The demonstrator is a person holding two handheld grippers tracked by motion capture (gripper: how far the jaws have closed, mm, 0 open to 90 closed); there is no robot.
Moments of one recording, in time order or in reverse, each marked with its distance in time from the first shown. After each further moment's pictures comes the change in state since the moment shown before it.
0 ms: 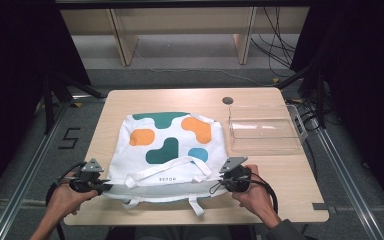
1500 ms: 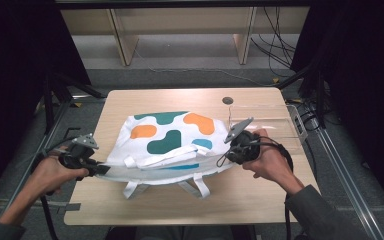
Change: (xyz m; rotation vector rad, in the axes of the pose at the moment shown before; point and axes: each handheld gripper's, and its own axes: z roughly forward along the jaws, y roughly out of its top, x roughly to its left) left arm 0.011 0.081 -0.079 0.063 -0.074 0.111; right arm -0.044 0.081 -0.083 0.080 0.031 -0.177
